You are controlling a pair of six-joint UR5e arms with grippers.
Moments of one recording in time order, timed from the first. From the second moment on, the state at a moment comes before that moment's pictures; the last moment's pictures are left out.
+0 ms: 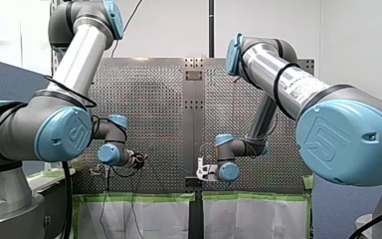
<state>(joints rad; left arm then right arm) -0.07 -2.17 -2.17 -2.23 -1.38 -1.73 2.18 -0.55 1.48 -0.66 1.66 1.64</state>
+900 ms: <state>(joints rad) -0.26 -2.17 -2.03 -2.32 -1.64 -1.78 2.17 -0.54 1.48 -0.66 1.66 1.64</state>
